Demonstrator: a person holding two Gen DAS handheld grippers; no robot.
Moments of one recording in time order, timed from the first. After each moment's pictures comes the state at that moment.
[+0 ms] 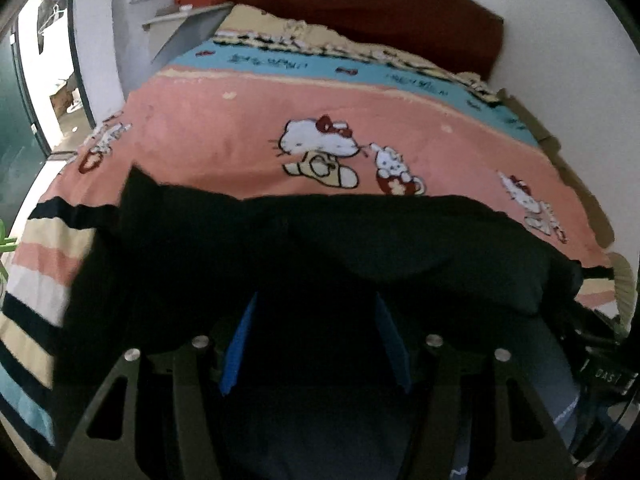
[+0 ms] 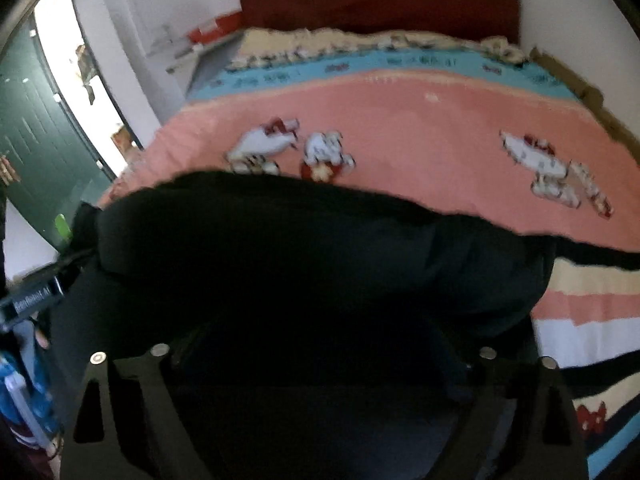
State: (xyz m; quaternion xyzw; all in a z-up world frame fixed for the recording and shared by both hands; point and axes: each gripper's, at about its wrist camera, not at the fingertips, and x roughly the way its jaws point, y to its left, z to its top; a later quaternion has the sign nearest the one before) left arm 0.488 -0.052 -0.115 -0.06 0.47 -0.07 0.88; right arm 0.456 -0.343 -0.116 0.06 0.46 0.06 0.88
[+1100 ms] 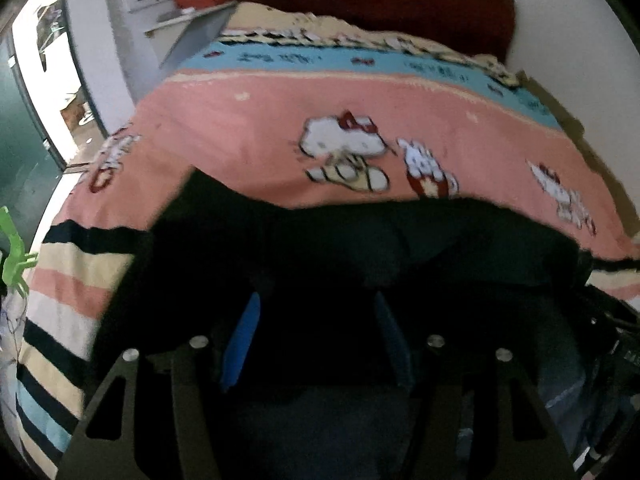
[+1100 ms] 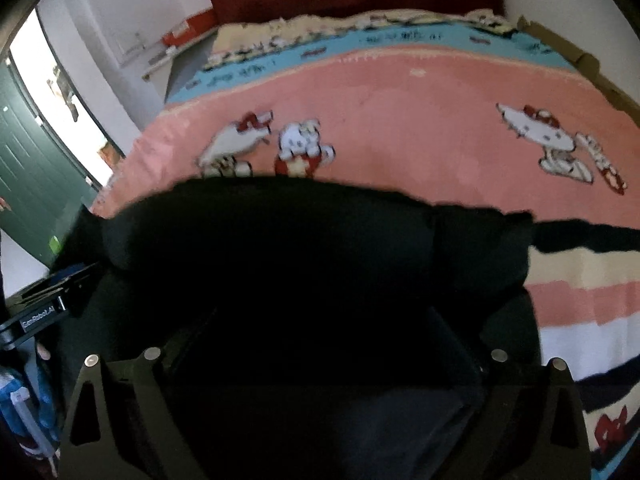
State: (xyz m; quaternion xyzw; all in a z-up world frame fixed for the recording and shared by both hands) left arm 0.519 -0.035 -0.113 -0.02 0.48 -0.03 0.88; right arm 0.490 -0.354 -0.129 0.10 0.47 0.04 0.88
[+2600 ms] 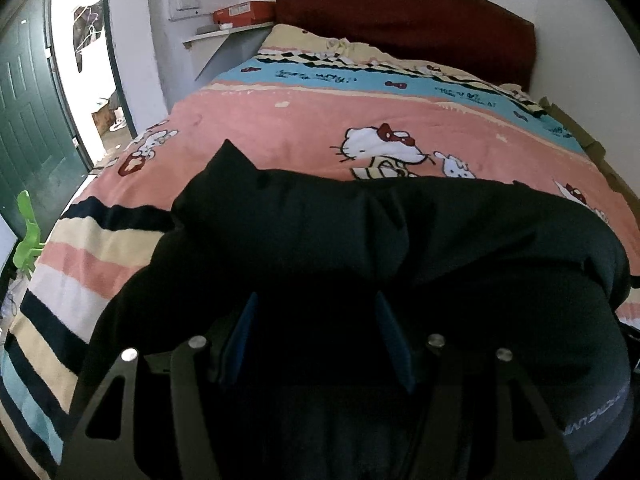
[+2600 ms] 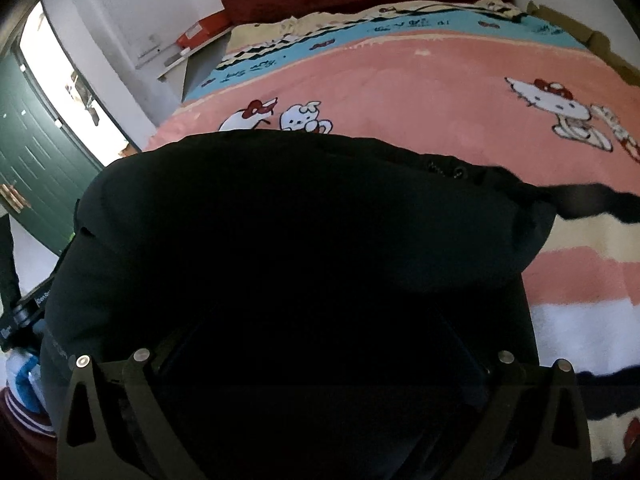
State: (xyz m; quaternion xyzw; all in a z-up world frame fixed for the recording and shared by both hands) left arm 0.489 -0.022 -0.160 -0.02 0.42 0.02 0.91; right arm 0.477 -0.382 -0.184 0.13 0.46 0.09 0.87
